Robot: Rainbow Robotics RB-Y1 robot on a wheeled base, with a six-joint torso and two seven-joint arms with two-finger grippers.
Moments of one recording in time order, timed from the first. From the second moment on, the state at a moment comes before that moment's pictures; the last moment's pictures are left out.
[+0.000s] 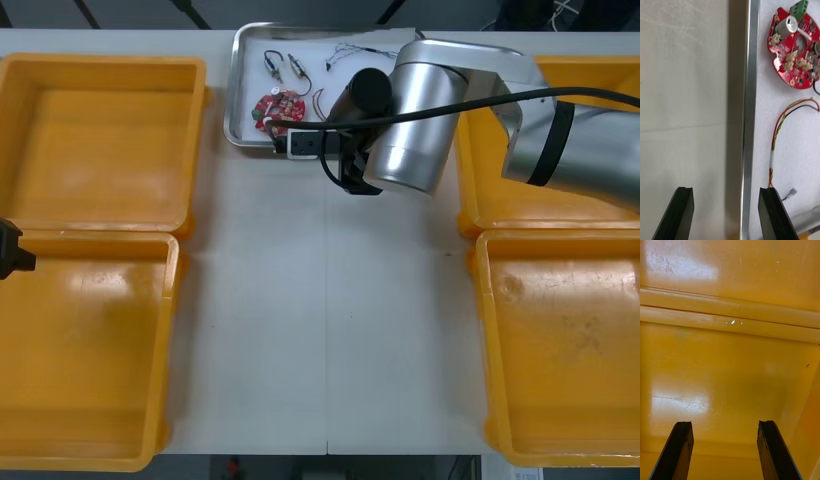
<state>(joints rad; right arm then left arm) -1.28 -0.67 1.18 -1.55 -0.68 1.11 1.81 0.00 1.26 0.14 -2.16 1.13 1.45 -0.91</state>
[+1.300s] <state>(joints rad) -0.49 -1.00 0.03 -2.17 -1.05 1.72 1.21 0.00 1.27 0.14 -2.16 1.13 1.45 -0.91</state>
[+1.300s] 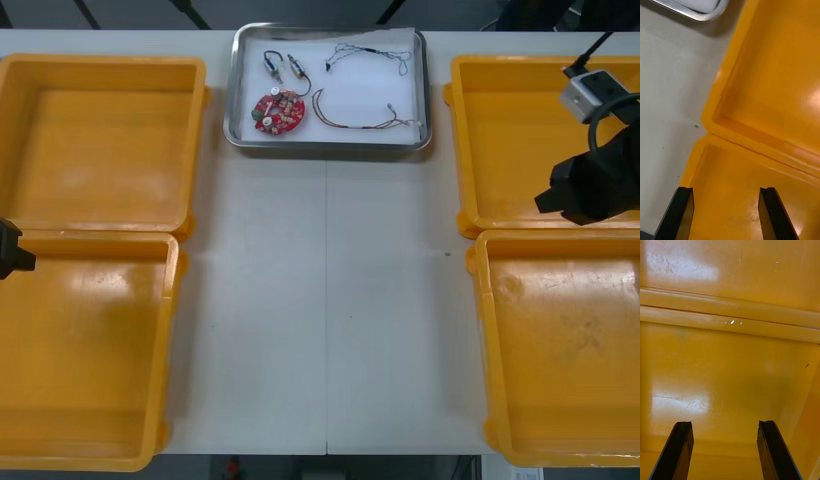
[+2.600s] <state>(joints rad) -0.25 -1.02 -0.13 -1.91 -1.06 1.69 1.18 0.00 1.27 0.14 -2.16 1.13 1.45 -0.91</state>
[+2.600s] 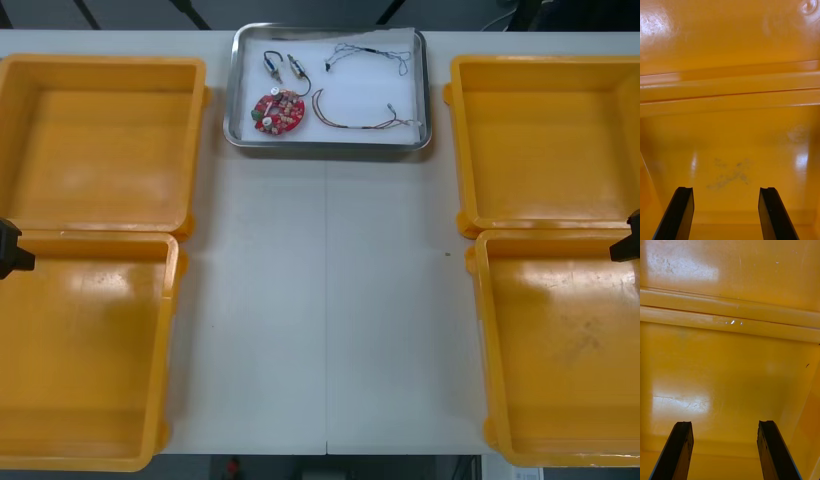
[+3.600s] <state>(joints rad) -0.25 -1.00 -0.12 -1.91 -1.01 1.69 1.18 0.00 1.27 0.14 -2.16 1.13 1.45 -0.91</state>
